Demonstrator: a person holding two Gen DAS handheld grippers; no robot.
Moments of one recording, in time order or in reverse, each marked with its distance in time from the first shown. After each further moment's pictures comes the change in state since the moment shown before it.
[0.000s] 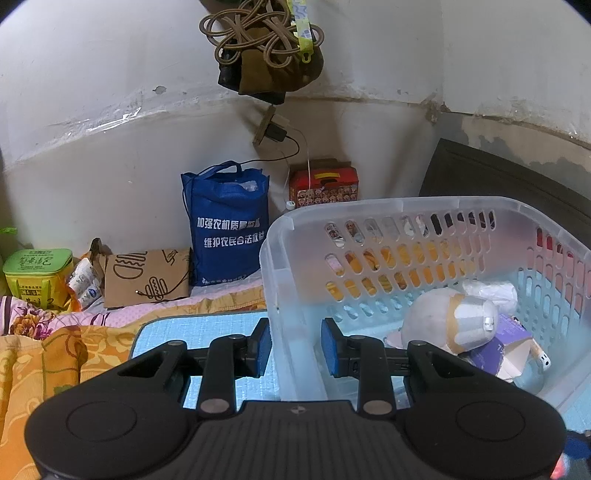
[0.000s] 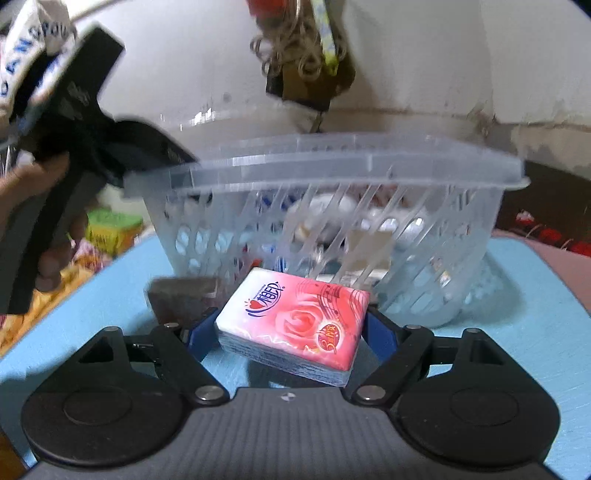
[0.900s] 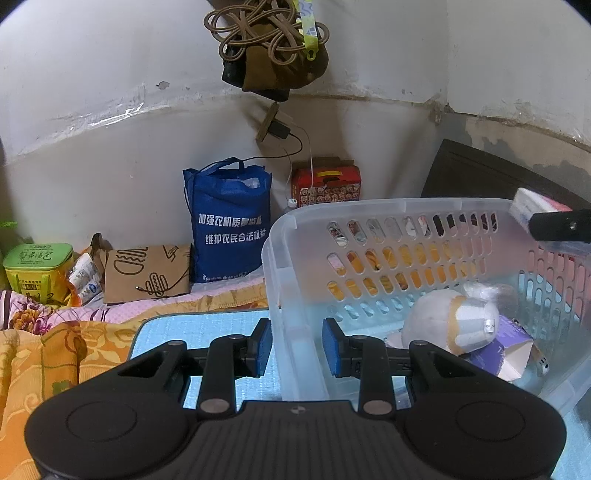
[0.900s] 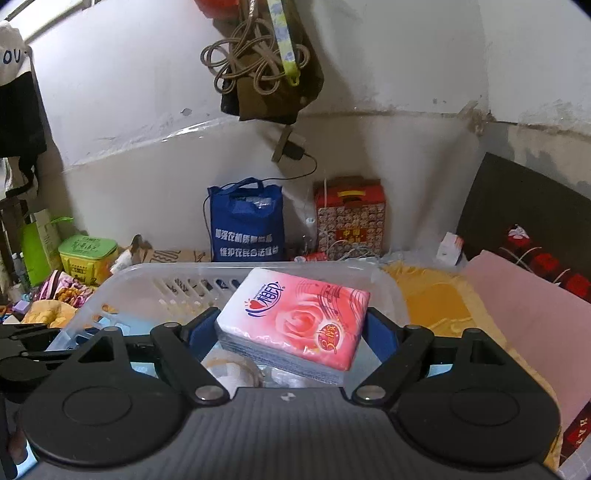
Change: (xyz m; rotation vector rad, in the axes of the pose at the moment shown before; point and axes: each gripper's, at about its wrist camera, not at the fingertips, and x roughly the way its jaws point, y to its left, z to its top) left arm 0.002 0.001 0.001 -0.016 0.010 0.002; right arm 0.047 -0.104 0.147 0.038 0.121 0.008
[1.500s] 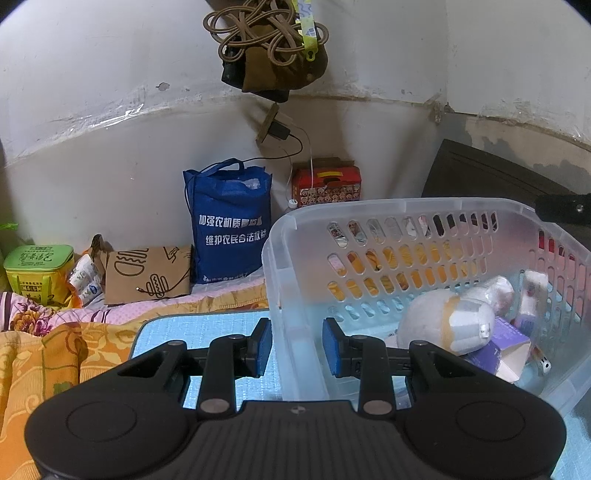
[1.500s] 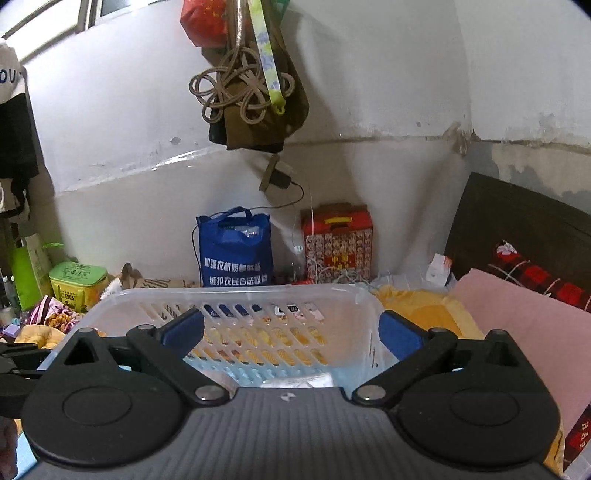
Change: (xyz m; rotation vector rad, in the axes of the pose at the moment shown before) left arm -0.001 0.000 -0.001 0.005 -0.003 0.001; right arm -0.004 -0.004 0.000 0.016 -0.117 -0.048
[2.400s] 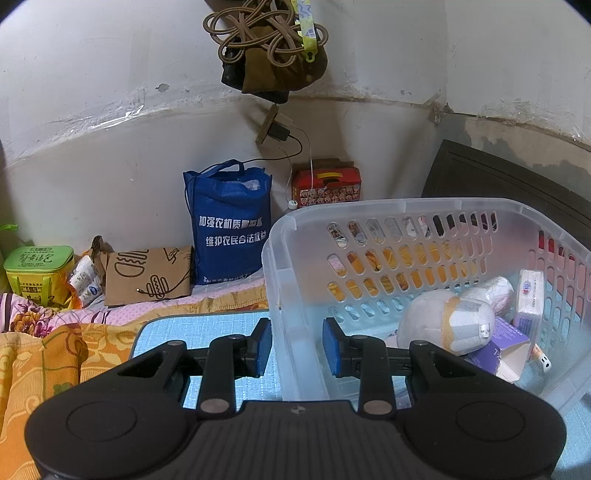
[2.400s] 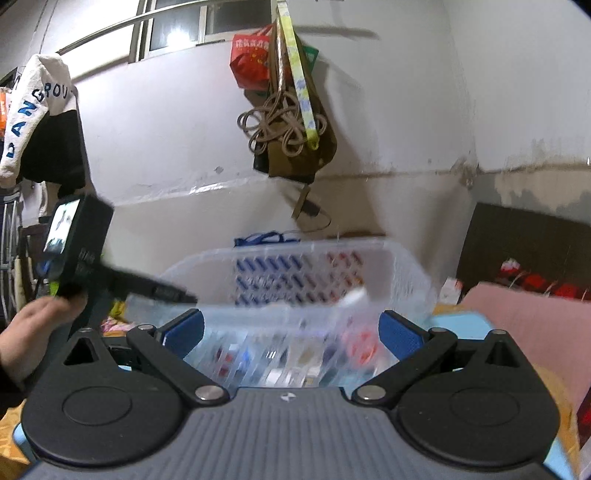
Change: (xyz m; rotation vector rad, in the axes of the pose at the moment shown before) left arm 0.000 -0.002 0.001 0.001 -0.001 0.003; right arm -0.101 0.039 -0.094 -0.019 -0.152 0.075
